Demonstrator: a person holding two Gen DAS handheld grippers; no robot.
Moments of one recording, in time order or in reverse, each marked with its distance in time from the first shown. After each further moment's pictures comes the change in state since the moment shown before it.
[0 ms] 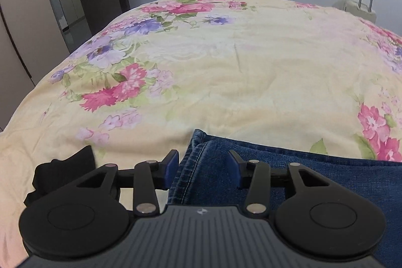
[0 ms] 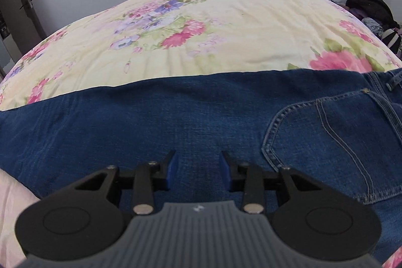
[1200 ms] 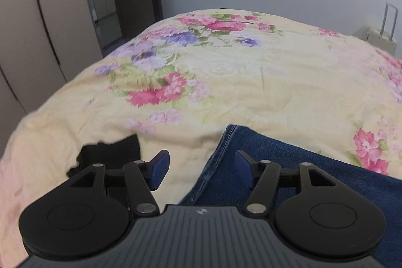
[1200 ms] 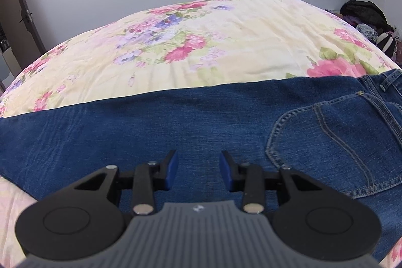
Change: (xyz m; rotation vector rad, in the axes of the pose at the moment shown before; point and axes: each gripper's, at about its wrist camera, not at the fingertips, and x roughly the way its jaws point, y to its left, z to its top) left arm -0.076 0.034 -0.013 -0.202 -0.025 0.047; right arm -0.017 0.019 -0.007 0.010 -0.077 0.011
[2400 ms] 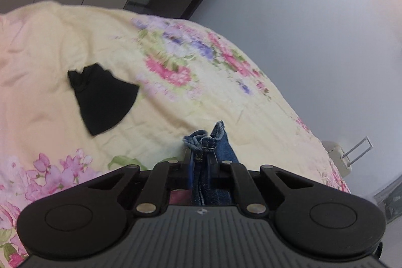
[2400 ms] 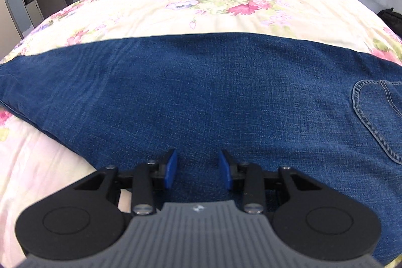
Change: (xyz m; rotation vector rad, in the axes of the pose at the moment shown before) left arm -0.064 0.042 -0.043 -0.571 -0.135 -0.246; right arm 0.022 0.067 -0.047 -0.153 0.139 0.077
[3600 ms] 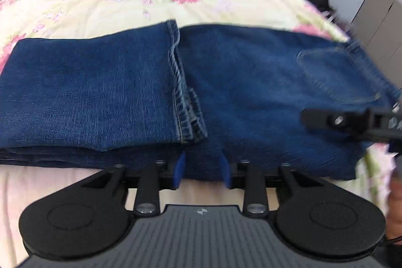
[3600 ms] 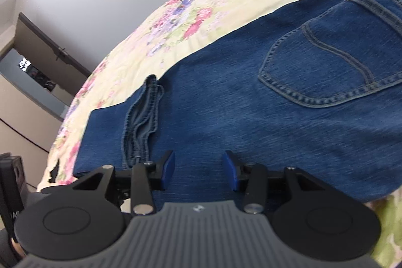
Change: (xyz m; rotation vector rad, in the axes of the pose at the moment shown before) left arm -0.045 -0.282 -0.390 0.951 0.596 -0.331; right arm -0.063 -0.135 -0.033 0.430 -0.059 0.314
